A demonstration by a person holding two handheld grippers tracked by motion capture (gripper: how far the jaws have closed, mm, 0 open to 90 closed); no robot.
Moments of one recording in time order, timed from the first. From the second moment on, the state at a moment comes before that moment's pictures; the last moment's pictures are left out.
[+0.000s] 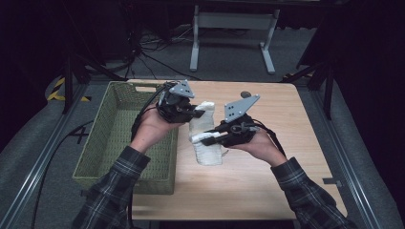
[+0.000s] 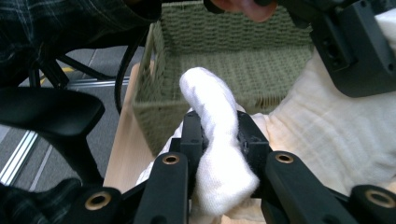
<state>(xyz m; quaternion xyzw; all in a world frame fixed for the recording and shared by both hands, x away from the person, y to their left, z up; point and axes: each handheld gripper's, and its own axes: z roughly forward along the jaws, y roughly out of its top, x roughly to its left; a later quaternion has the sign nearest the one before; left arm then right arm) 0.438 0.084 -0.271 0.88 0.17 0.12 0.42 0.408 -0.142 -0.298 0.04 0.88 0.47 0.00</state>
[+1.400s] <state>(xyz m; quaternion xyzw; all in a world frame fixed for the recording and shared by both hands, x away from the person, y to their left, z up) 0.421 0.201 -0.319 0.87 0.22 0.14 0.43 0.408 0.009 -0.335 0.02 0.88 0.47 -0.02</state>
